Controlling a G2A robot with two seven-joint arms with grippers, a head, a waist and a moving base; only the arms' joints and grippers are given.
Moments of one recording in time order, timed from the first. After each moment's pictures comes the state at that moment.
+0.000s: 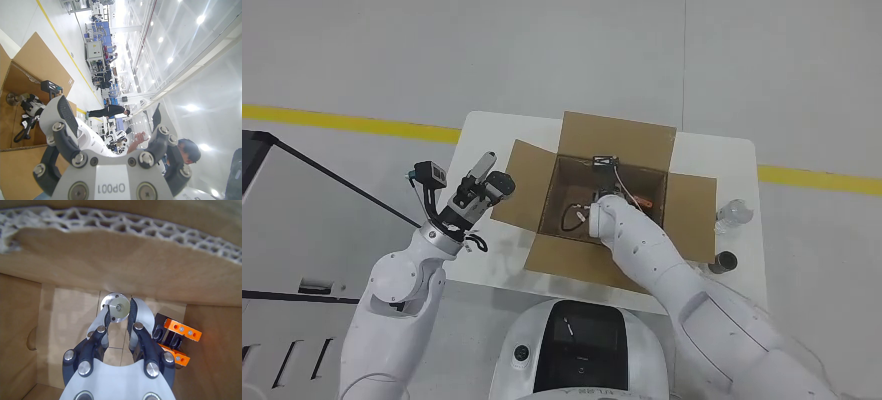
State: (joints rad) left arm 1.69 -1.23 -1.58 -2.00 -0.32 -0.09 -0.47; right arm -0.71 -1.72 0.66 -0.45 -0.81 0.53 0.28
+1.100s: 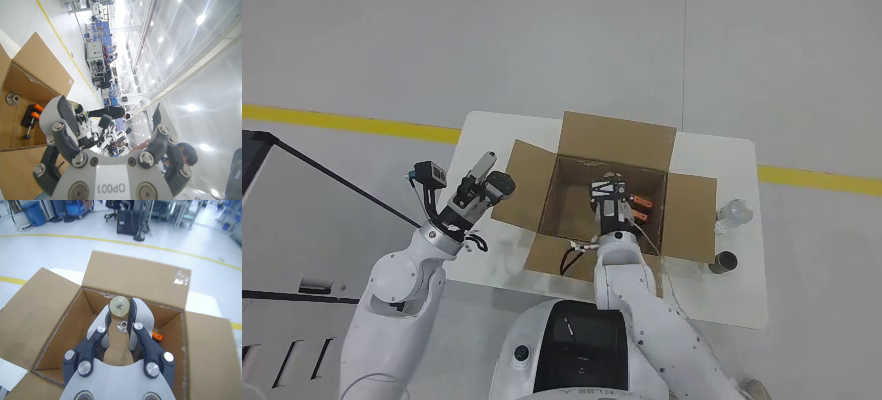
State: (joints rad) left arm 1.69 -1.23 -1.58 -2.00 -0.32 -0.09 -0.47; right arm -1.43 -1.47 0.91 -1.68 -1.65 0.58 0.25
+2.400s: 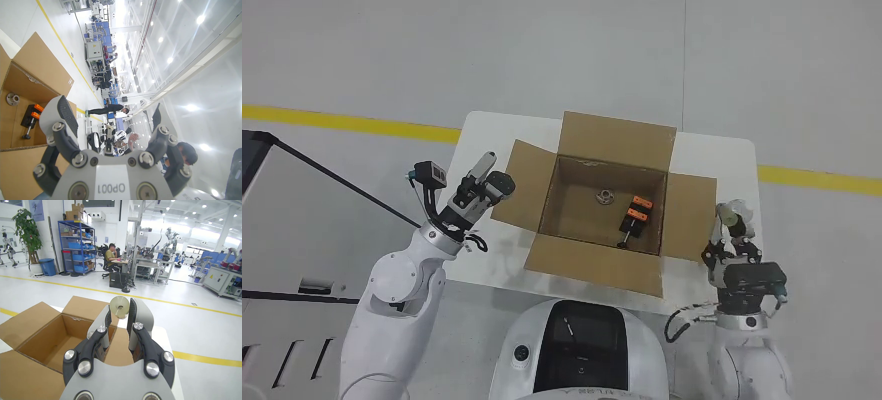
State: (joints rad) left arm 1.69 -1.23 -1.58 -2.00 -0.32 -0.09 -0.47; right arm -2.13 -1.35 1.58 -2.10 -1.47 0.05 -0.46
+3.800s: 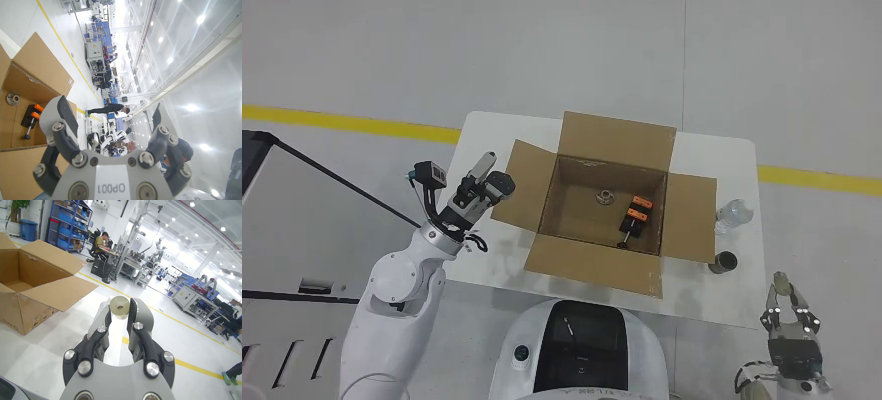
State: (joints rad) left arm 1.69 -1.23 -1.58 -2.00 -0.32 -0.09 -0.47; right arm -2.17 -1.32 1.84 -1.60 -1.70 0.00 -0.93
